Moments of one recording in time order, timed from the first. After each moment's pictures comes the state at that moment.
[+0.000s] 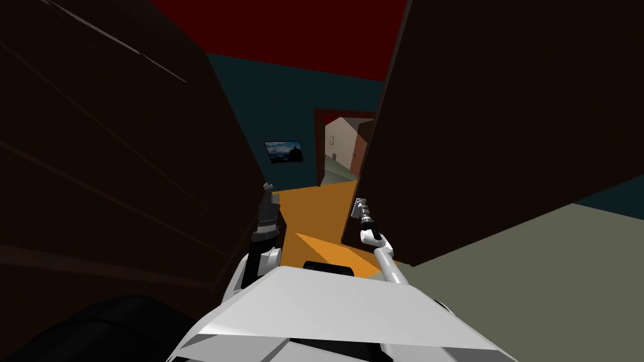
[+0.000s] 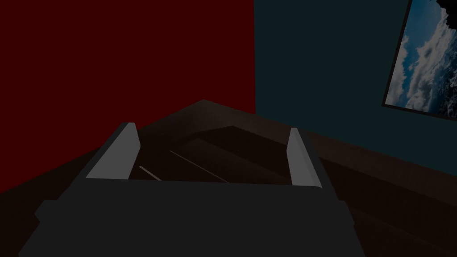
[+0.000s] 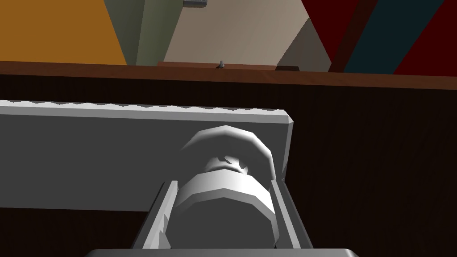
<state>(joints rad) -0.23 -0.06 -0.15 -0.98 -0.06 -0.36 0.04</state>
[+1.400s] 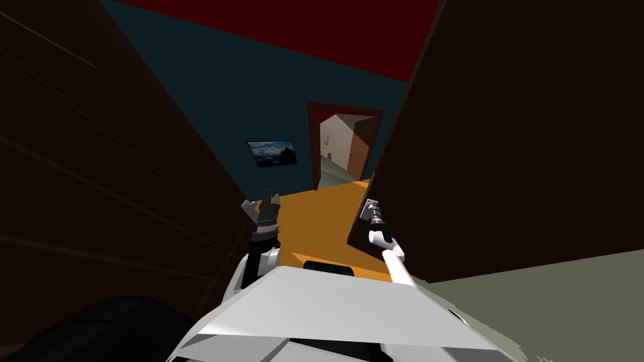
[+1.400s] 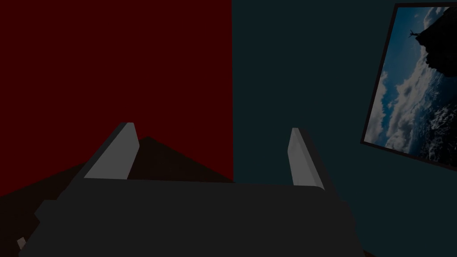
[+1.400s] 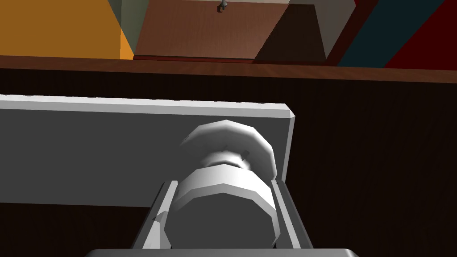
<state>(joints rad) -0.22 -0.10 -0.29 -0.99 -0.09 -0.34 0.07</state>
